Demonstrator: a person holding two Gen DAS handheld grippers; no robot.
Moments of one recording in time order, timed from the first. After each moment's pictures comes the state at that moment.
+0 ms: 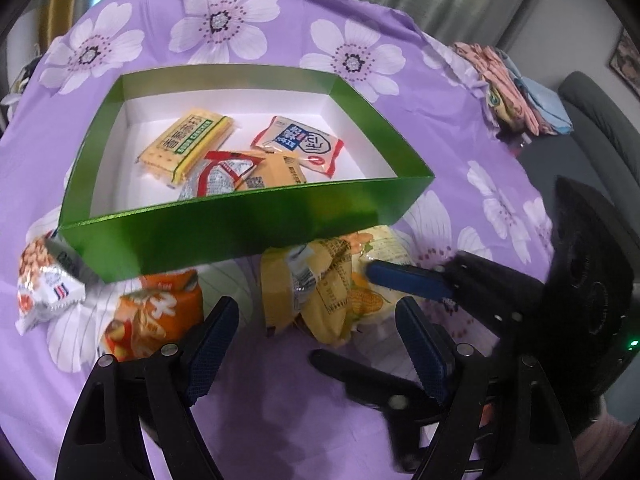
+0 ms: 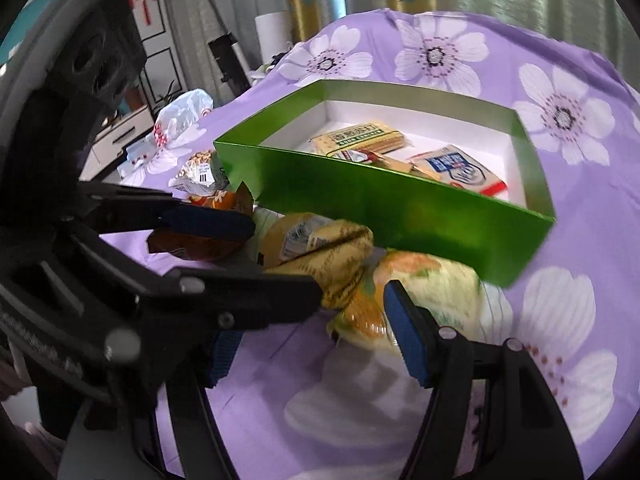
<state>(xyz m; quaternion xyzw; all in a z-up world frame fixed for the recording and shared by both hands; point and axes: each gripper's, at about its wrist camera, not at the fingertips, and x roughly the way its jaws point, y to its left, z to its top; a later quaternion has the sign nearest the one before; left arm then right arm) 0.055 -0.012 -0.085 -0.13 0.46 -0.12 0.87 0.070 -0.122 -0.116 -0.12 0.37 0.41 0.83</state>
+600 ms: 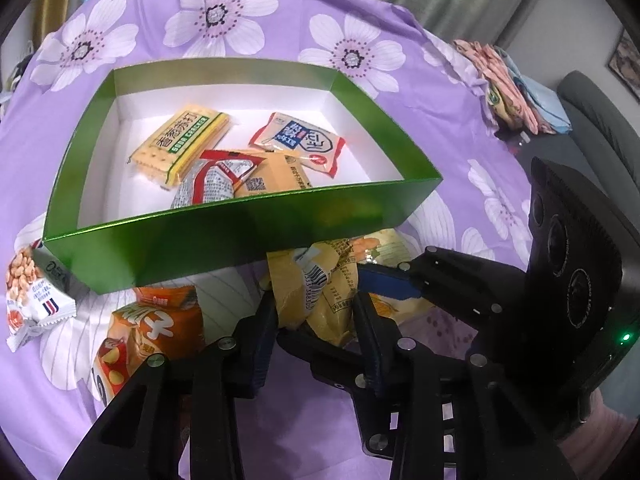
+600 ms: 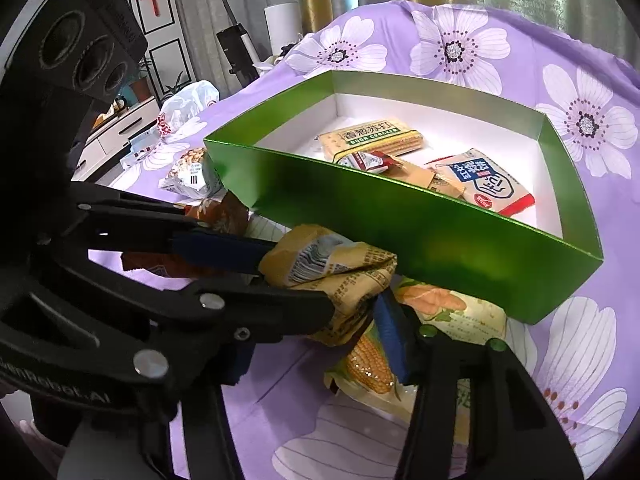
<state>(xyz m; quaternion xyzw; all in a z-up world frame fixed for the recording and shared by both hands) 0.063 -0.007 -0.089 -0.13 0.46 -0.13 0.87 0.089 -0.101 -0.125 -0.12 0.38 0.42 0.81</state>
